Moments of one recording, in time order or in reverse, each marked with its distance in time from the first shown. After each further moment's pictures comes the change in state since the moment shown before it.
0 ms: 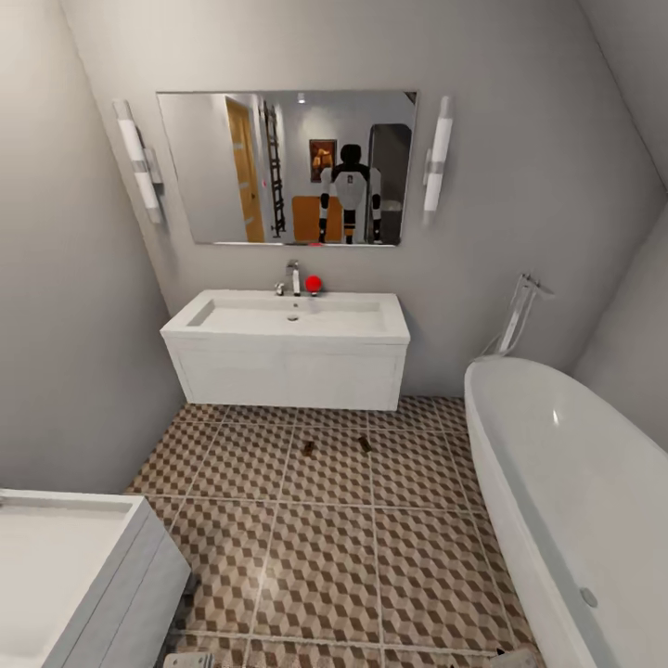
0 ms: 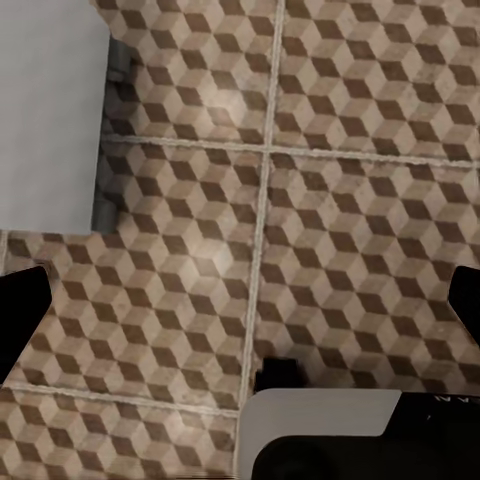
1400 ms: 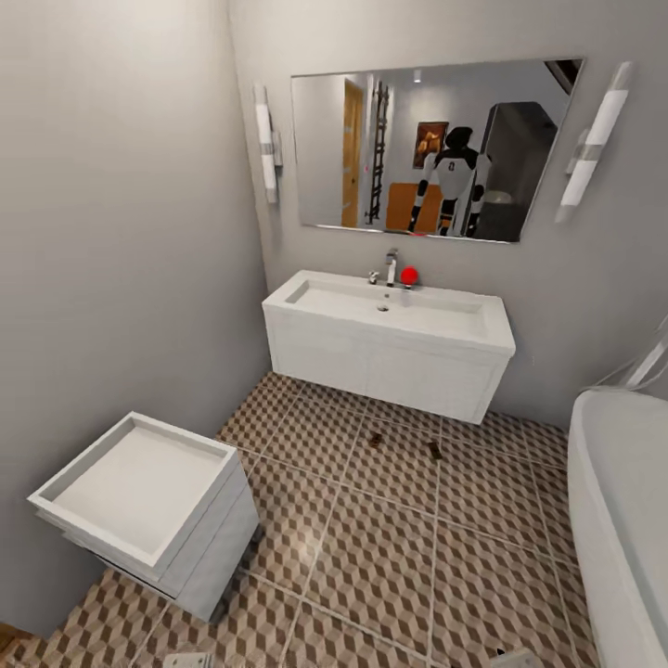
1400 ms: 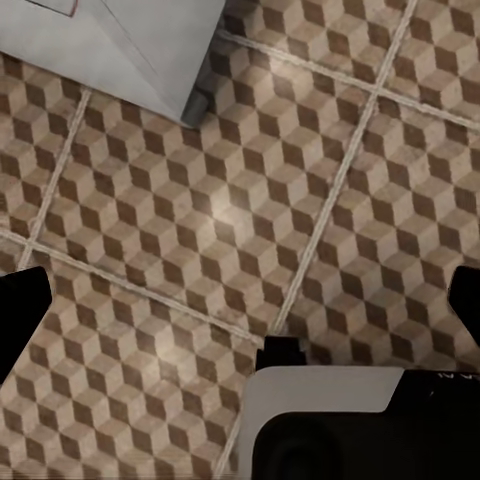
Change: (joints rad) left arm 0.000 0.000 0.000 0.001 0.000 0.000 0.000; right arm 0.000 0.000 0.000 0.000 0.000 0.000 0.000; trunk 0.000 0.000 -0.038
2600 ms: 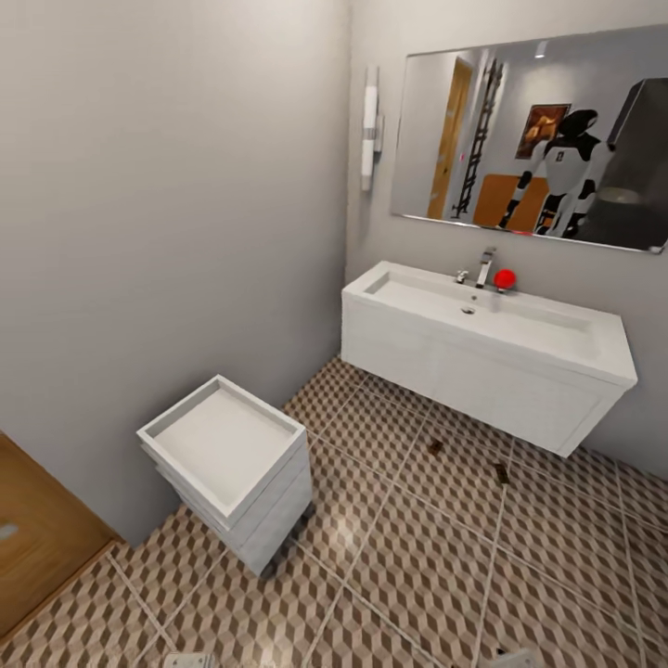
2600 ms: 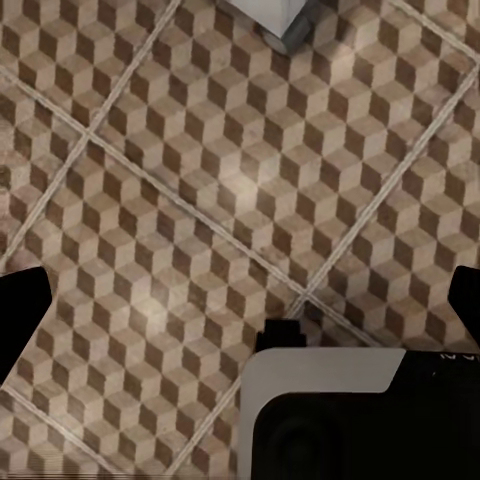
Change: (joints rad) left arm 0.000 0.000 0.000 0.000 0.000 0.000 -0.001; right arm 0.000 0.000 0.000 0.000 0.000 0.002 0.000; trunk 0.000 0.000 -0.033
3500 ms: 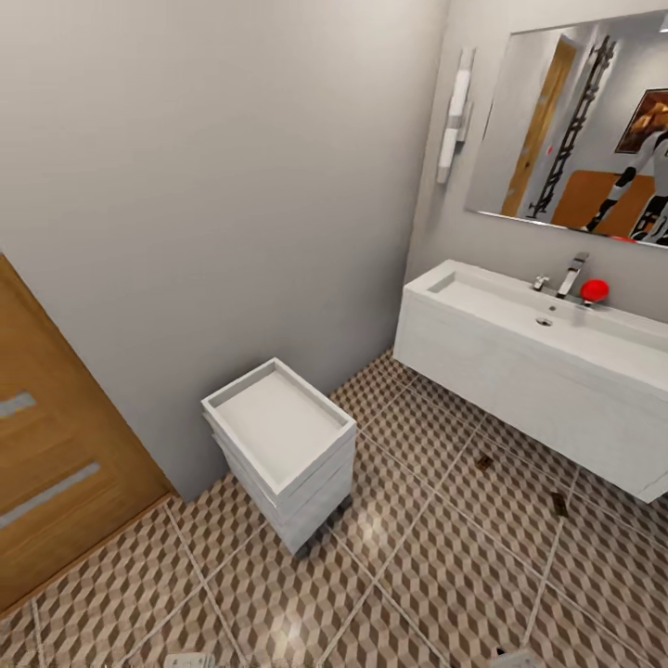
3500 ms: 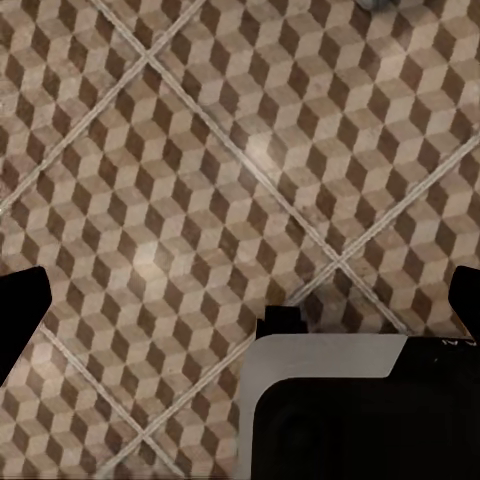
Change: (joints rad) left arm 0.000 0.000 0.000 0.000 0.000 0.000 0.000; right arm 0.000 0.000 0.000 0.000 0.000 0.000 0.000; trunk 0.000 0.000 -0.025
